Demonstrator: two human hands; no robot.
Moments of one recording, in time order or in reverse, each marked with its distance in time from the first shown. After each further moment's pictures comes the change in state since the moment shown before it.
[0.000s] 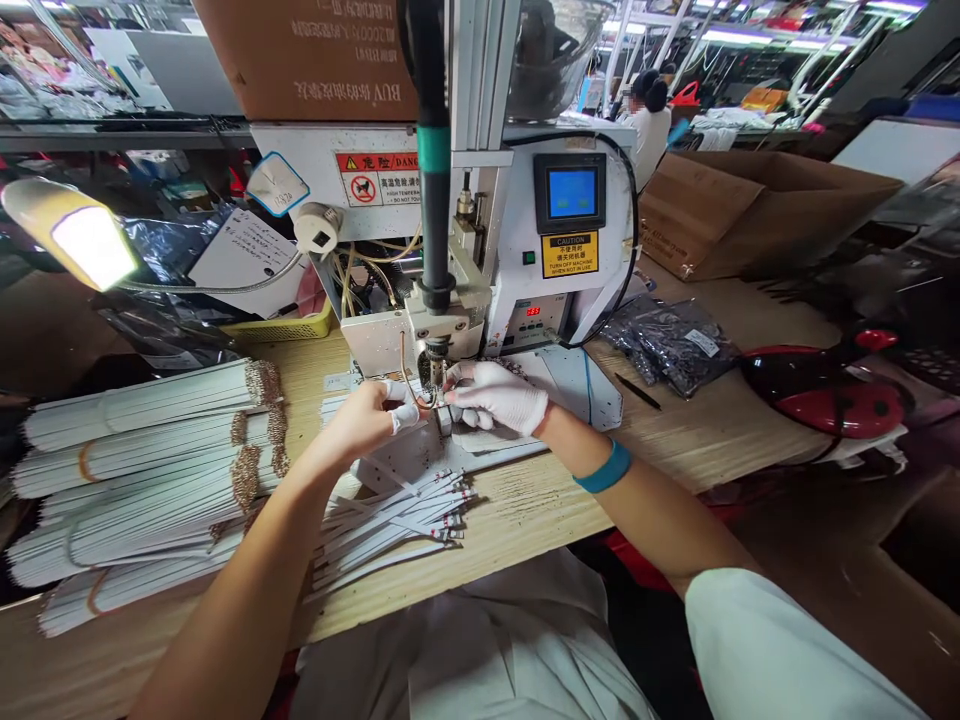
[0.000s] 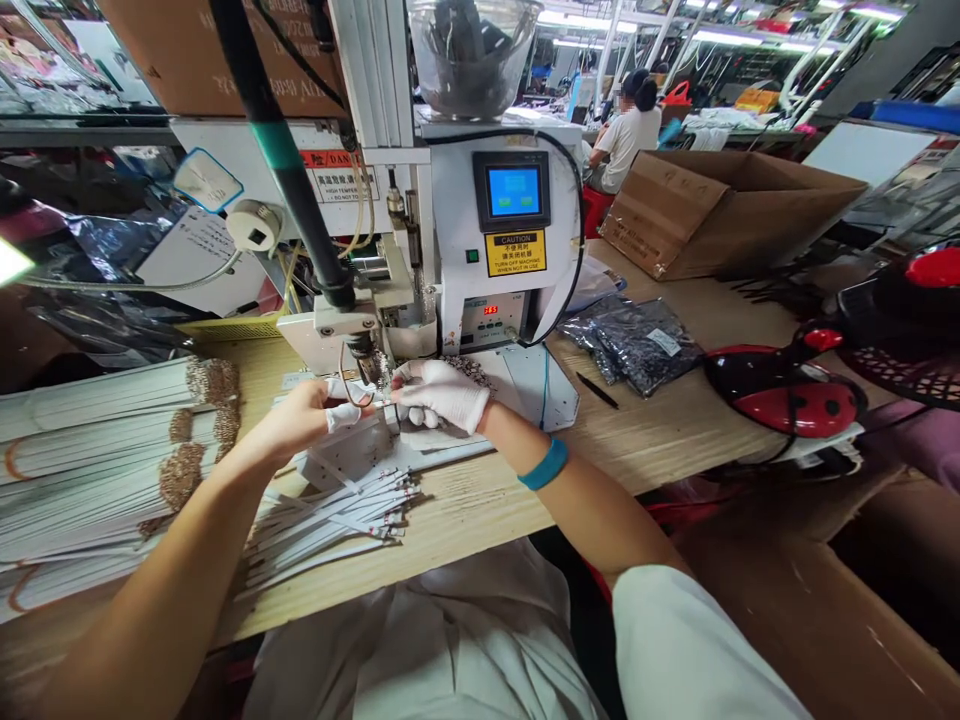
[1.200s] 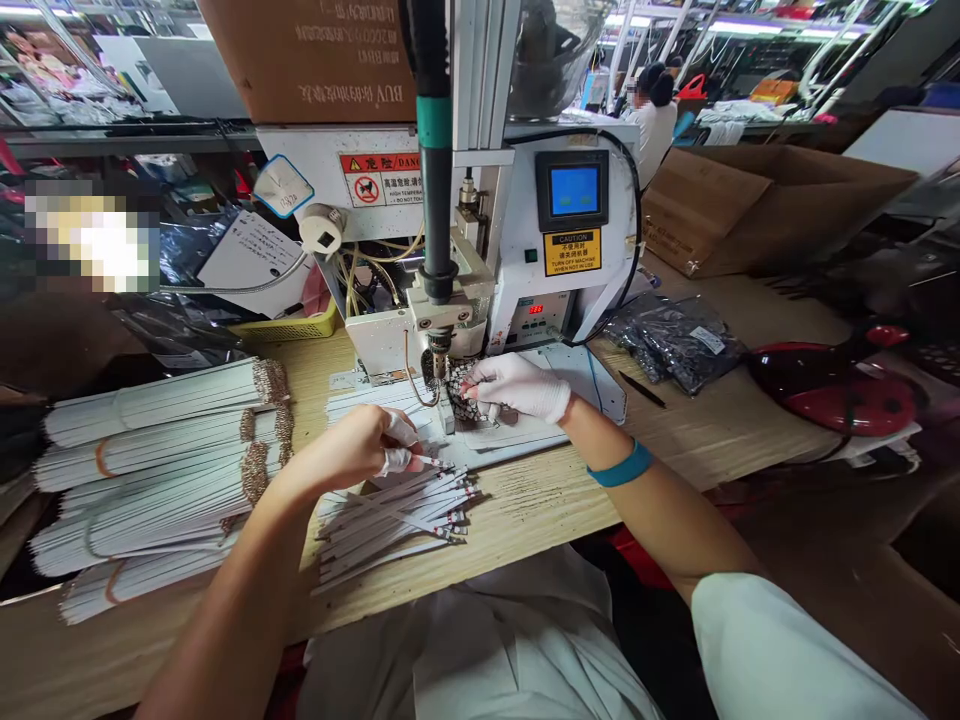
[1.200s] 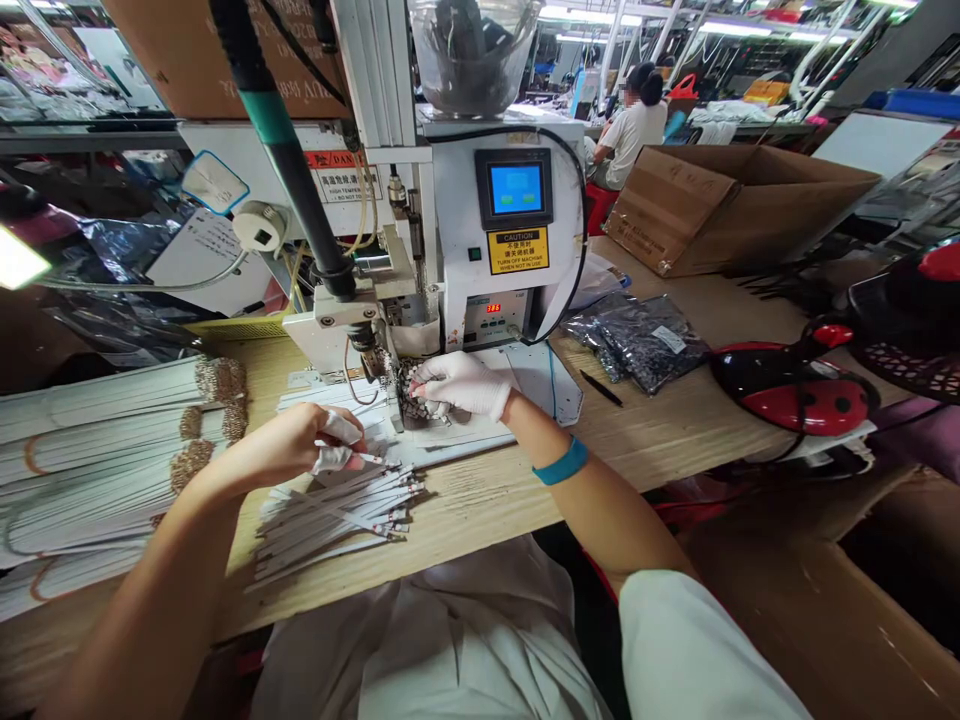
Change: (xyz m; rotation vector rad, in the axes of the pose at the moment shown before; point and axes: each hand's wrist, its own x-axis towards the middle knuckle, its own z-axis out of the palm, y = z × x) left_hand -0.027 0.005 -0.012 0.292 -0.305 0.091; right_hand -0.002 0.002 -0.019 -0.144 0.045 -0.072
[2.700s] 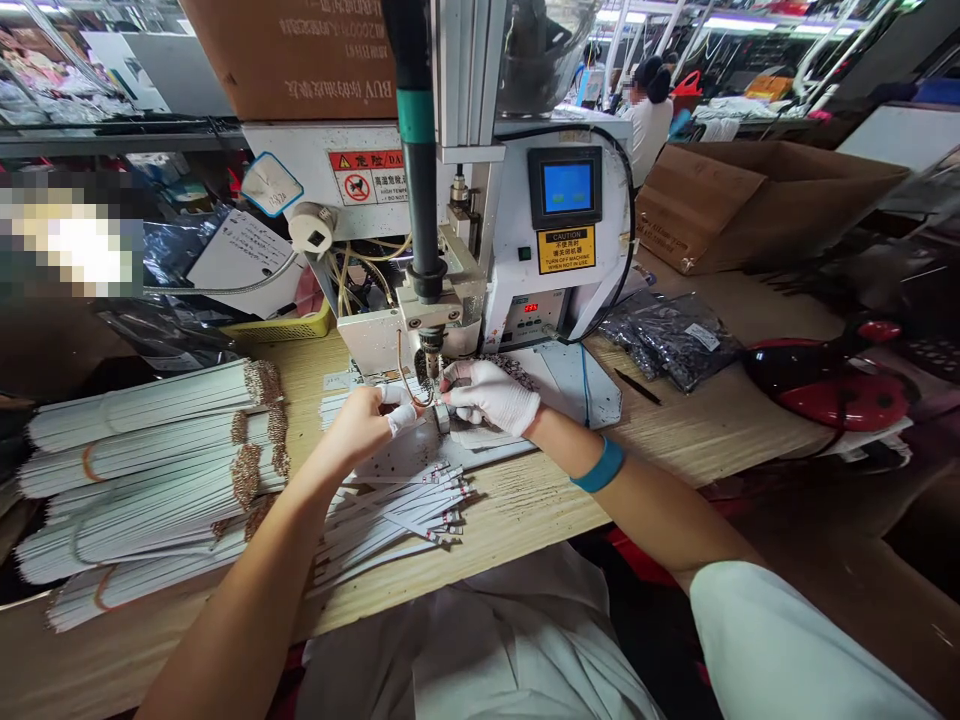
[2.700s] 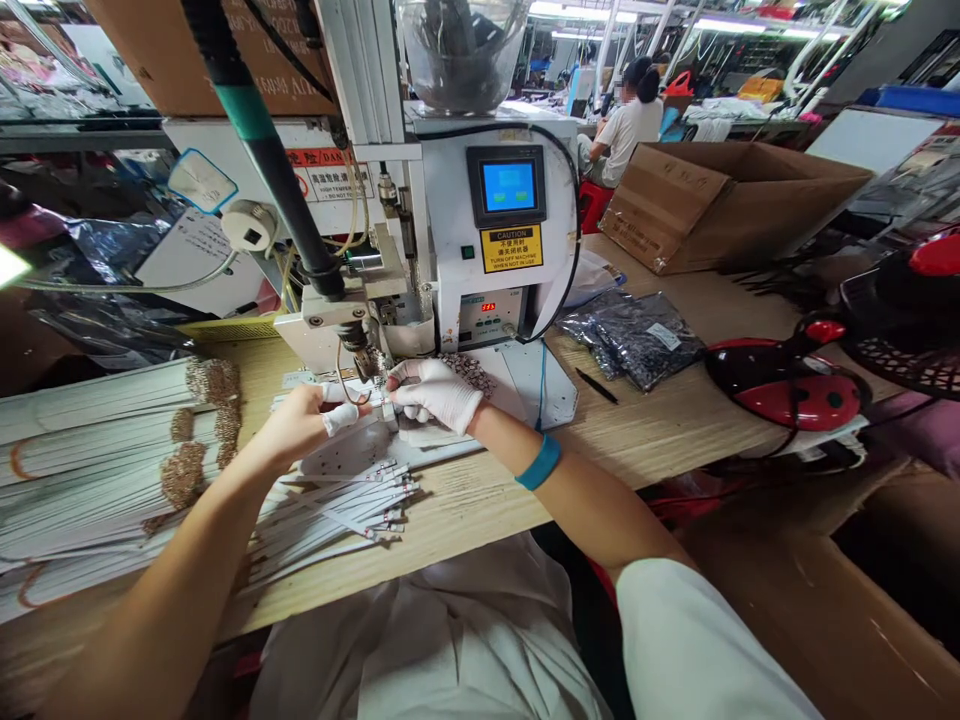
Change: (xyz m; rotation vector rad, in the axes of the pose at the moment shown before) left_hand 0.027 -0.013 0.015 -0.306 0.340 -0.050; right_hand 0.007 0.004 0.029 0.245 0.013 0.054
